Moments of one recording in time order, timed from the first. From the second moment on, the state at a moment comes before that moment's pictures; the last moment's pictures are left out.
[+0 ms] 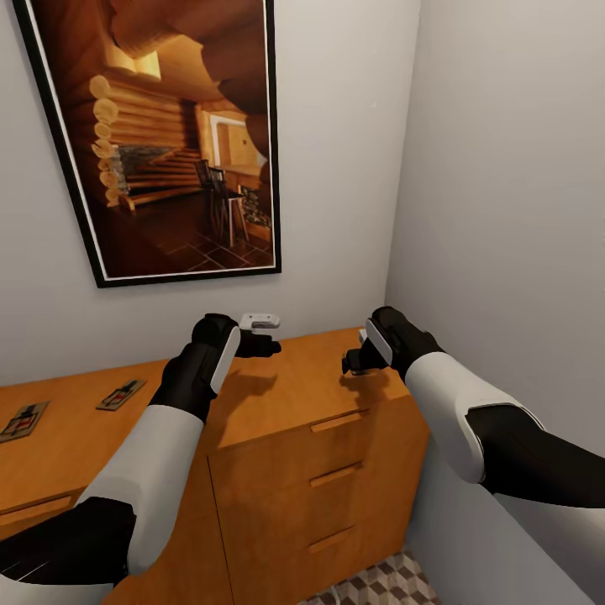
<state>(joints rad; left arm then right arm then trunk) -1.03 -0.17 -0.07 -0.97 0.02 1.04 -0.02 -1.31 0.13 0.07 -0.33 0.01 1.04 0.00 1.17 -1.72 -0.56</state>
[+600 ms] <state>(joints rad) -1.03 -0.17 -0.07 -0.97 0.02 1.04 -0.02 -1.31 0.13 0.07 -0.33 0.01 1.04 0.00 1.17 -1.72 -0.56</state>
